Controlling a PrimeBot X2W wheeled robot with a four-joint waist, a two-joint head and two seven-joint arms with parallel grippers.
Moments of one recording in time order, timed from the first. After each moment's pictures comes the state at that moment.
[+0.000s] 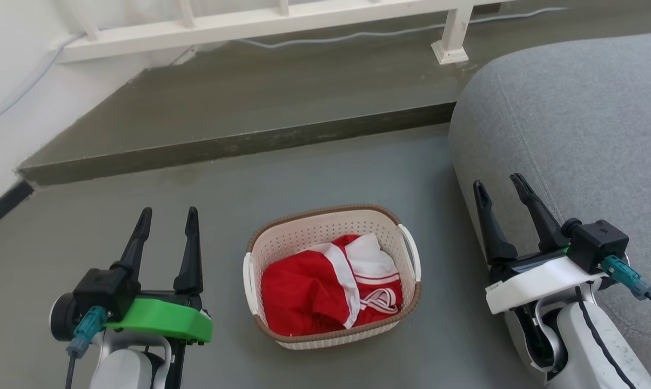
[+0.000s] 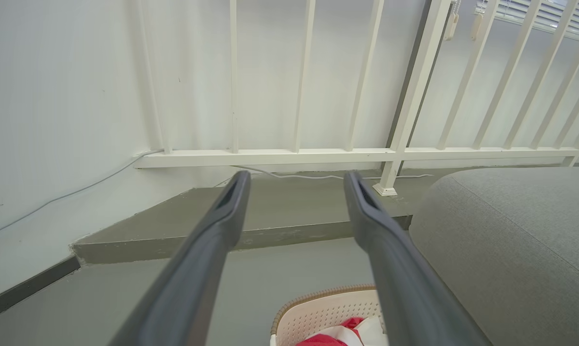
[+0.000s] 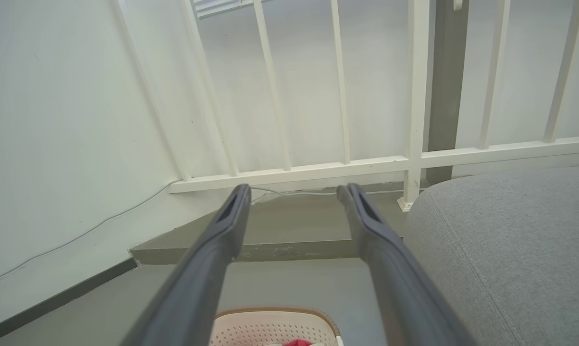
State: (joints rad) left arm -0.09 0.04 -0.17 0.09 -0.29 -0.03 -0.25; right arm -0.09 -0.09 0.20 0.13 0.25 0.08 -0.25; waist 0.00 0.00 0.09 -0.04
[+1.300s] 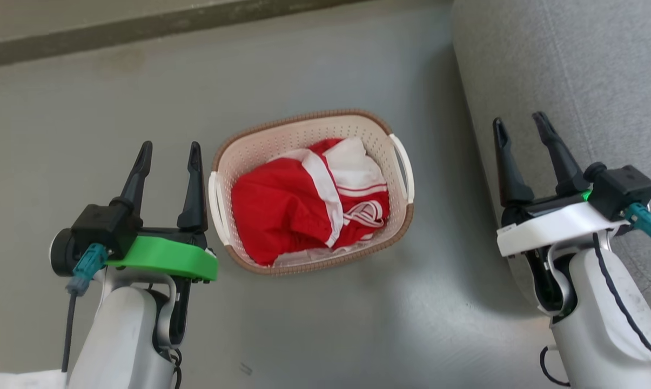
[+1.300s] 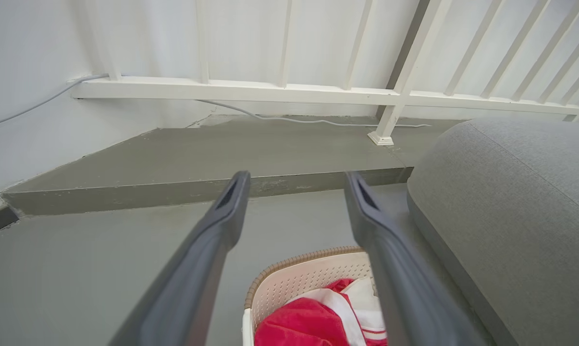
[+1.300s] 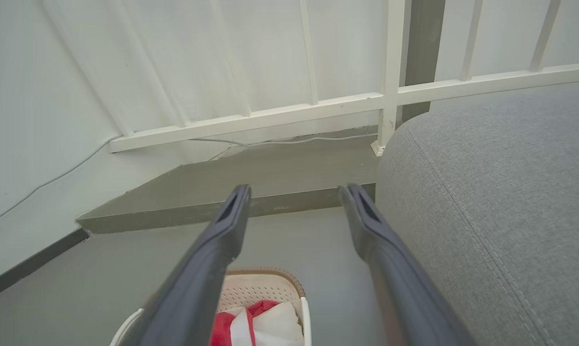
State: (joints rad) left arm -0.29 0.04 -0.21 0.15 -0.31 -0.02 -0.25; right arm -0.25 -0.08 0.13 0.16 0.23 0.10 -0.25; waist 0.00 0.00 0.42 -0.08
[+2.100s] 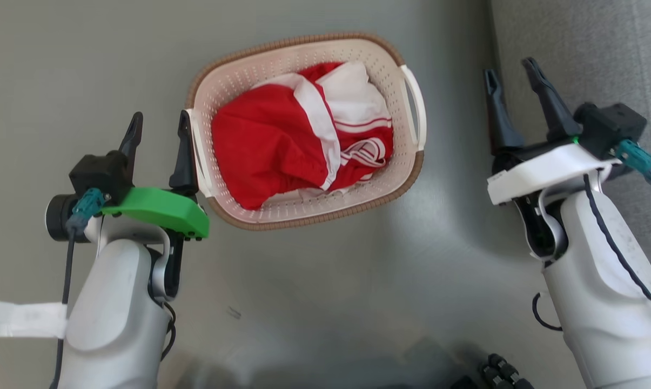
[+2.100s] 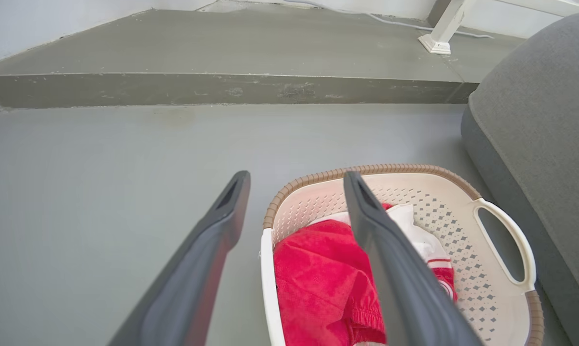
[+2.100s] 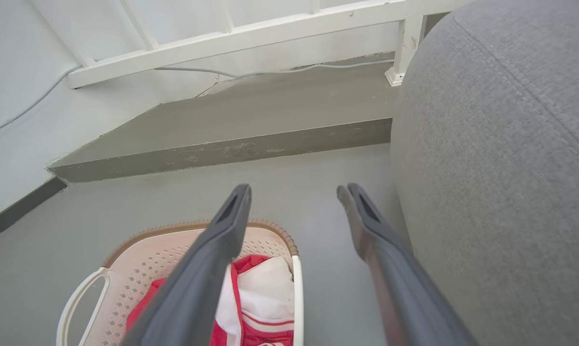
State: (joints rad) left arm -0.48 0.04 -0.22 0.41 -0.34 0.00 -0.25; right arm -0.46 -0.08 0.16 0.33 0.24 0.11 -0.25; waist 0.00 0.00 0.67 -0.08
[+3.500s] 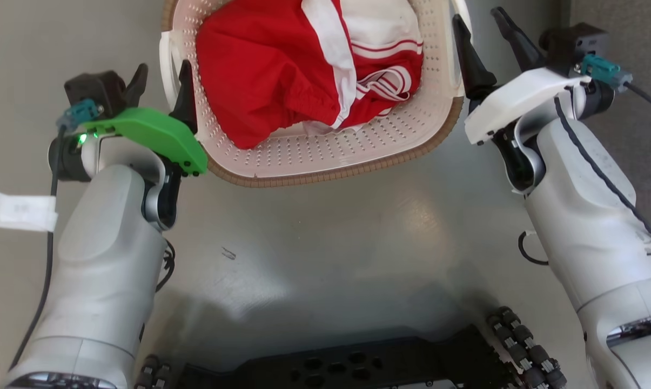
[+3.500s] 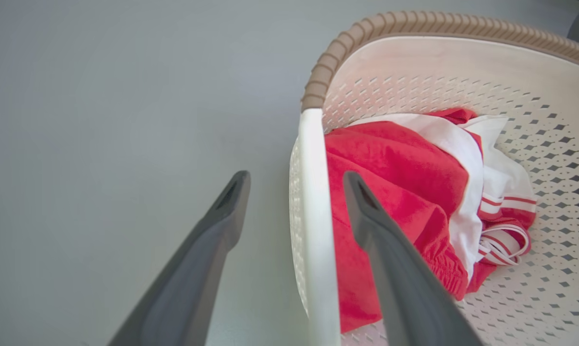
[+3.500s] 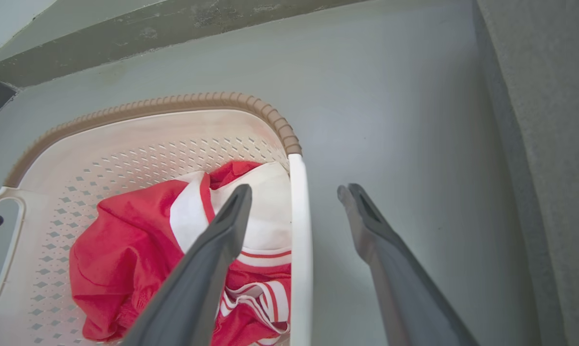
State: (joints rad) left arm -0.82 0.02 -0.30 0.81 -0.50 -0.04 -0.19; right arm -0.81 -0.07 0.27 0.76 0.29 0.12 -0.25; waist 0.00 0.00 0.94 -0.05
